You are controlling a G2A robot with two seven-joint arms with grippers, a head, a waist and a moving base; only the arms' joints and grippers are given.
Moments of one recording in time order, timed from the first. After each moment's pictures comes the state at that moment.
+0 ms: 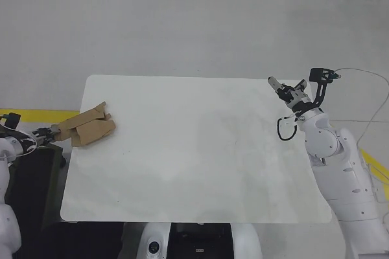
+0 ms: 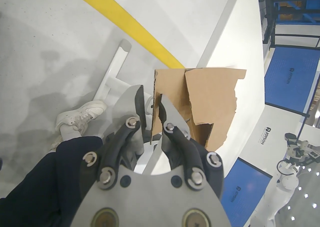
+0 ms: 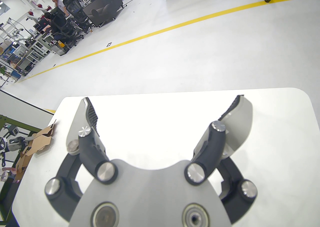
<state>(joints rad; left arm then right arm) 0.80 -0.78 -1.72 -0.35 0.38 -0.46 -1.00 -1.09 -1.12 1.31 -1.48 -0.60 -0.11 0.21</state>
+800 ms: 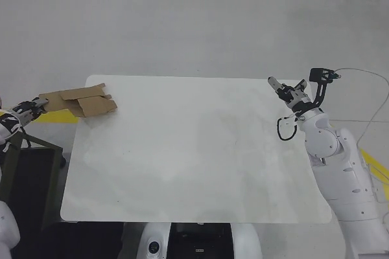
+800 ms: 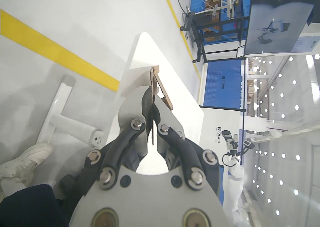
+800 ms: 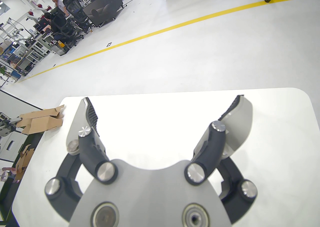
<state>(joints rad) 0.77 -0.77 -1.79 -0.45 0.02 -0.47 -1.09 -1.09 -1.12 1.31 -1.48 -0.60 -0.11 0.21</state>
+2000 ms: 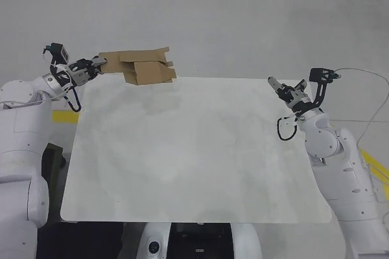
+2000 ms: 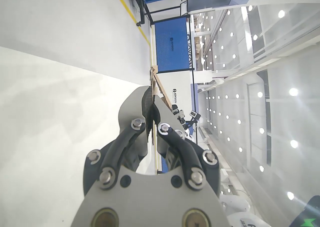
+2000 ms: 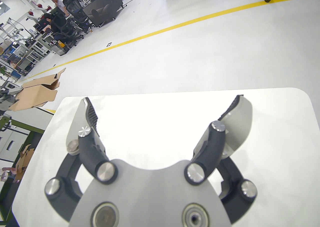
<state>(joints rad) 0.56 -0.98 -1.37 -0.60 -0.35 -0.33 -1.14 -1.09 -1.12 1.31 -1.48 -0.60 -0.11 0.21</state>
